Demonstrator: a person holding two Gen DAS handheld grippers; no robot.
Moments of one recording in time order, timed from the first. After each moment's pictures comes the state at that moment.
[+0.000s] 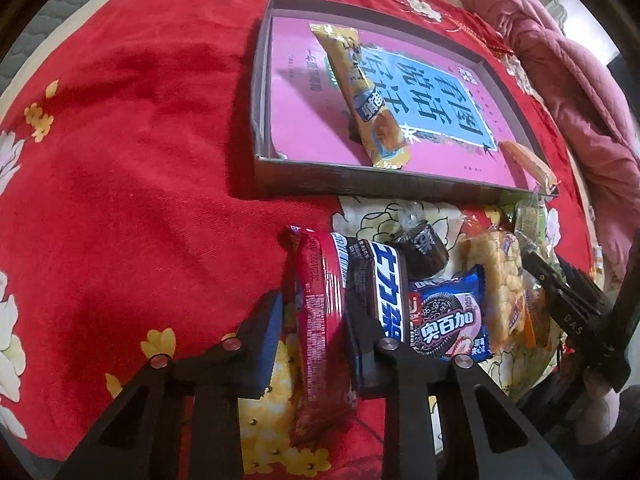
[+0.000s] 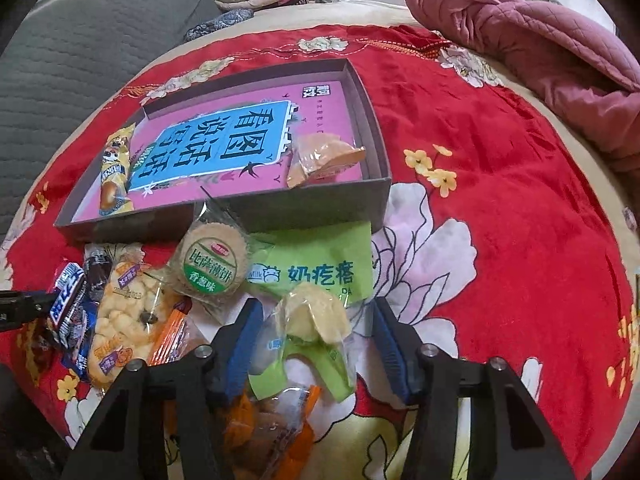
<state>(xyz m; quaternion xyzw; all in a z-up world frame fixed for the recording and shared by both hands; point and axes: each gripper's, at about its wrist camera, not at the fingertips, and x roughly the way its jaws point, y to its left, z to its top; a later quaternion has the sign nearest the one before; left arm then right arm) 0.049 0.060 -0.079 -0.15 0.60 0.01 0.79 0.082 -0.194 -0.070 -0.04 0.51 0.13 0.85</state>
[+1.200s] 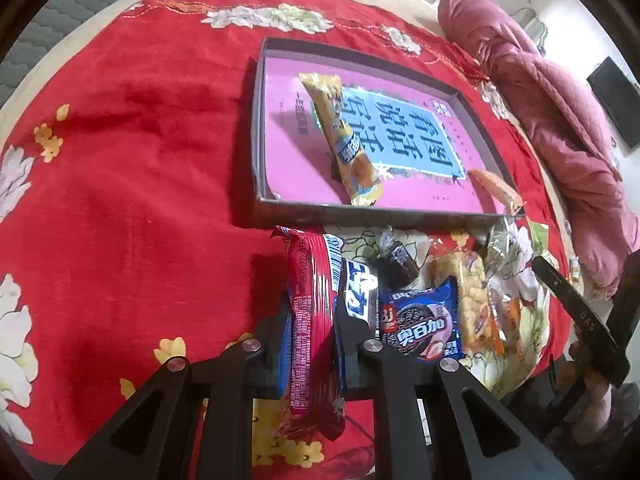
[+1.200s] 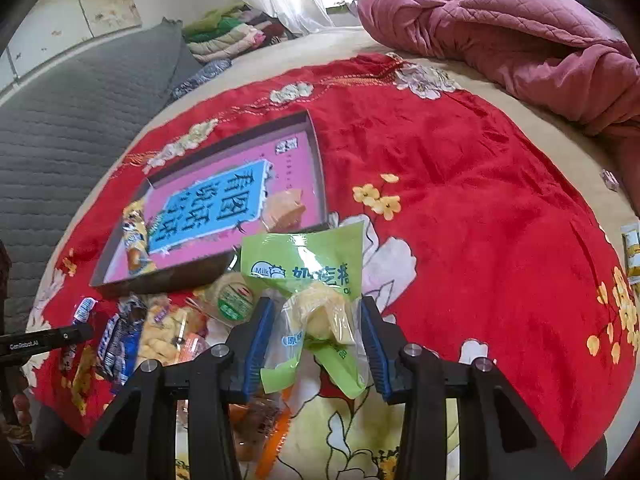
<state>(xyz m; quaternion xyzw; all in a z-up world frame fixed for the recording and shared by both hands) 0.034 0.070 -0.044 -0.17 0.55 -0.01 0.82 0.067 -0.240 -0.029 0.06 0.46 0.12 0.88</state>
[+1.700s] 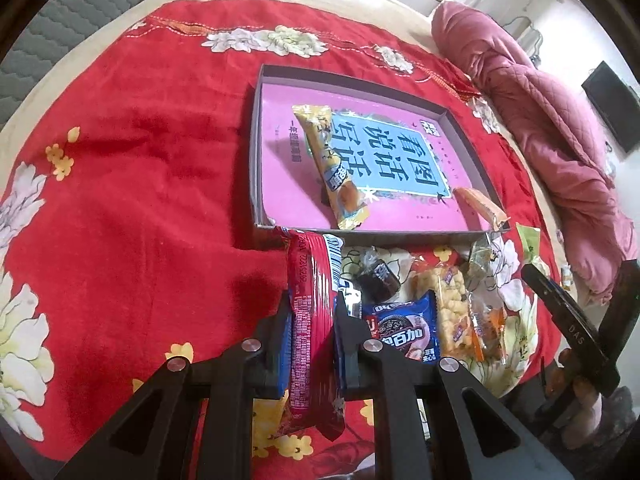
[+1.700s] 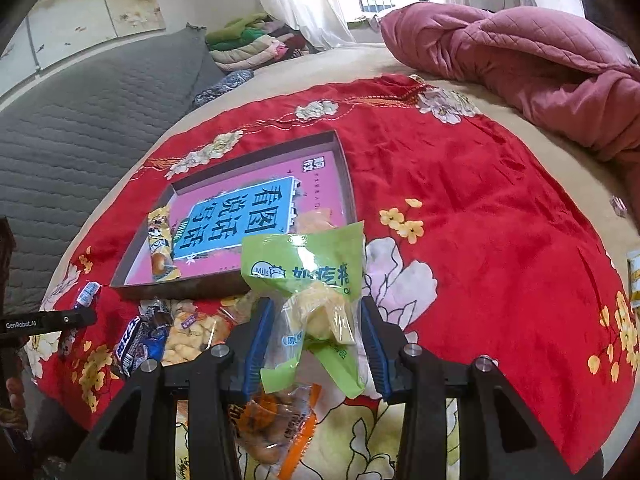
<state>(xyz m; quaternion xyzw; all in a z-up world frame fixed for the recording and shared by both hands) 0.030 0.070 -0.021 -0.17 0.53 -0.01 0.83 0.061 -0.228 -0.015 0.05 0.43 0.15 0.89</state>
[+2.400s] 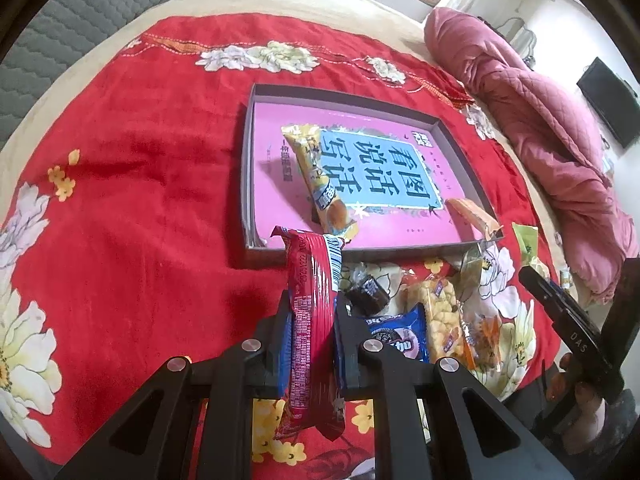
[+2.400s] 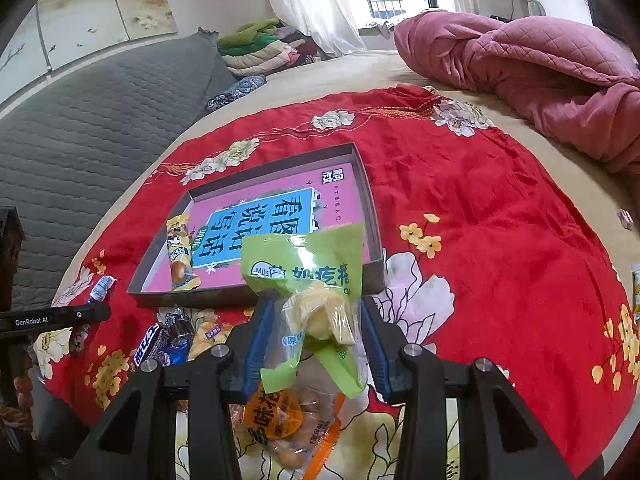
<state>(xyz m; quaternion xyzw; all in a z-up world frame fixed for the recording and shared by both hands) 0.034 0.065 -0.008 -0.16 0.52 -0.01 0.84 0.060 -0.217 -0.004 0.05 0.42 0.17 0.89</state>
